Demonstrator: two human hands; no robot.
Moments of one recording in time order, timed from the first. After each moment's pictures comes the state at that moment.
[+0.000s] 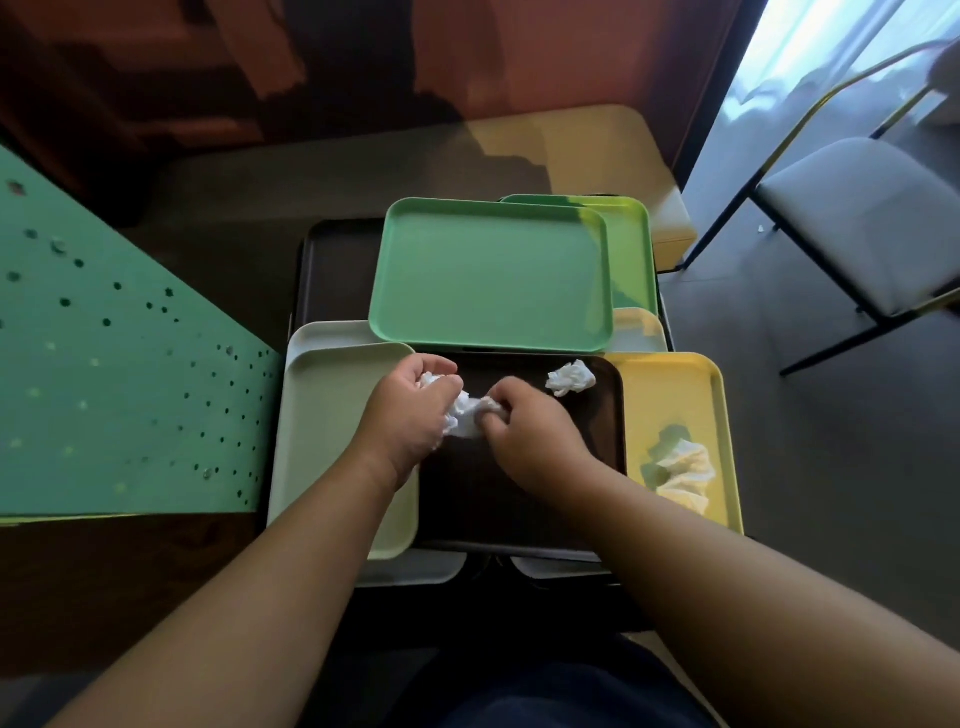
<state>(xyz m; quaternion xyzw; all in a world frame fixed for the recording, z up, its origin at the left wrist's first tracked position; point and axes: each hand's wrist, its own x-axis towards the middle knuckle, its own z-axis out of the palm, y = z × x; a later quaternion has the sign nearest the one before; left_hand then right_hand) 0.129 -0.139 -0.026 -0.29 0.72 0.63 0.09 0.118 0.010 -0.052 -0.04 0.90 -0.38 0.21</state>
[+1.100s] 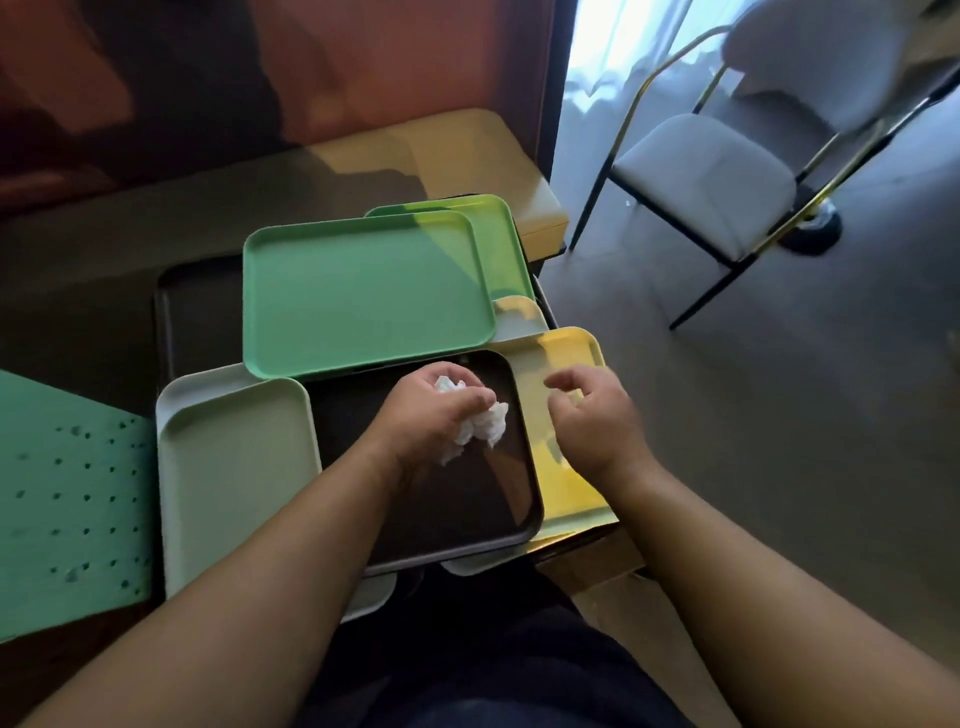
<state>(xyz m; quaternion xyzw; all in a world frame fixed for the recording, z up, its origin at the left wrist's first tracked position) 0.110 -0.042 -0.011 -0.16 0.69 0.65 0.27 0.142 0.143 -0.028 0.19 0.89 -0.41 0.07</state>
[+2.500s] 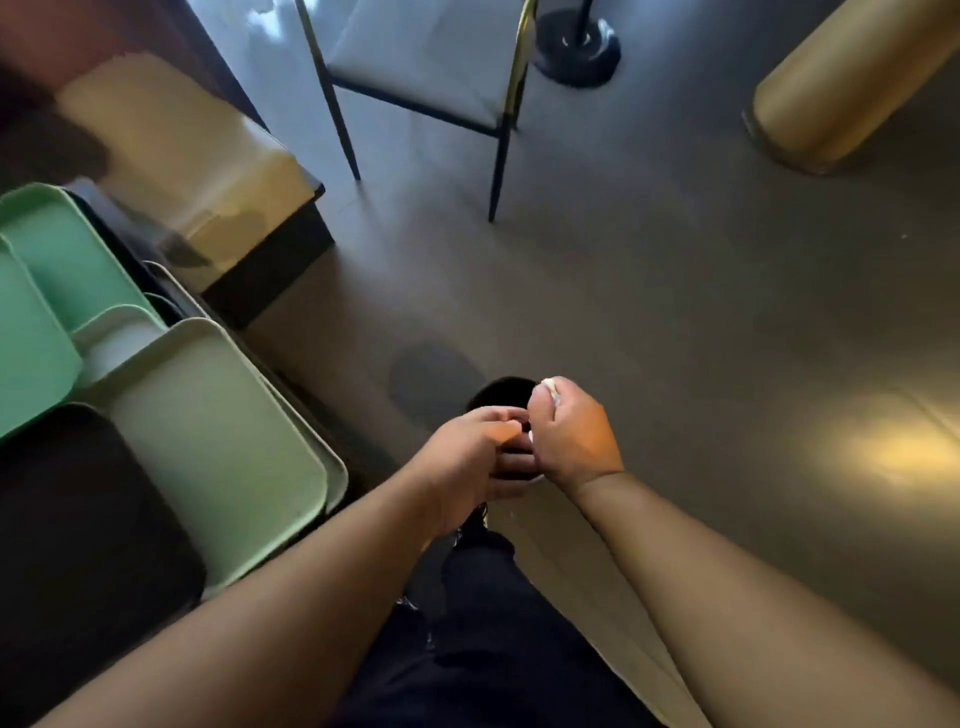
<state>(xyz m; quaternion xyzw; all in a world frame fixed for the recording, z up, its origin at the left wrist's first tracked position) 0.228 0.292 -0.076 -0.10 0.58 0.54 0.60 0.294 0.410 -0.105 0.42 0.79 -0.44 0.02</state>
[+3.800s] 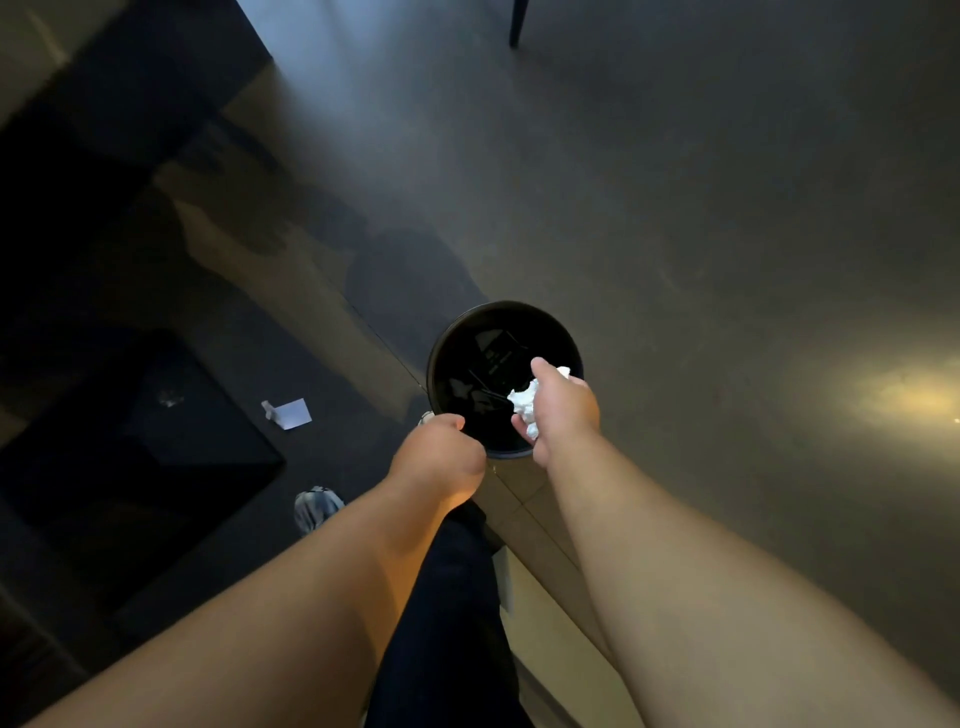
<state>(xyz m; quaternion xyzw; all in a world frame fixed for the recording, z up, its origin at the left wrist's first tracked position) 0.230 0.349 -0.342 -0.10 0.79 0.23 0.56 0.265 0.470 -0.388 0.72 0.34 -0.60 0.09</state>
